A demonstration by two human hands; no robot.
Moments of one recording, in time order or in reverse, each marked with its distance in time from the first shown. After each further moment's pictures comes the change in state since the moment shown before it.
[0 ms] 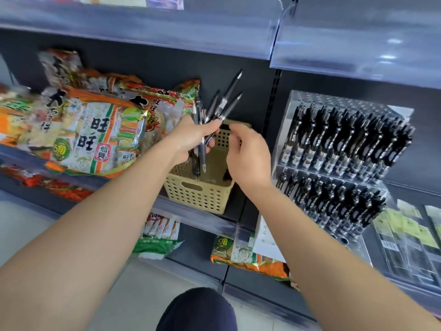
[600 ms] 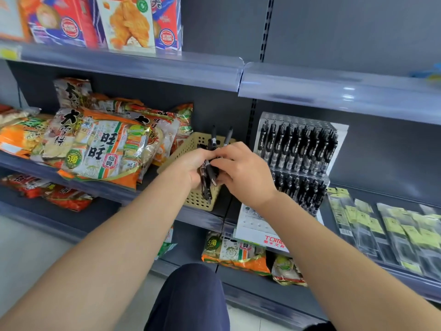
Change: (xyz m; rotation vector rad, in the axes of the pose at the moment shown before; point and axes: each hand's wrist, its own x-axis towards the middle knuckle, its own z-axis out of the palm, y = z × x) left_hand -0.093 0.018 0.036 -0.410 -0.106 -0.409; right_hand -0.051 -0.011 -0.074 -0.367 -0.091 -0.731
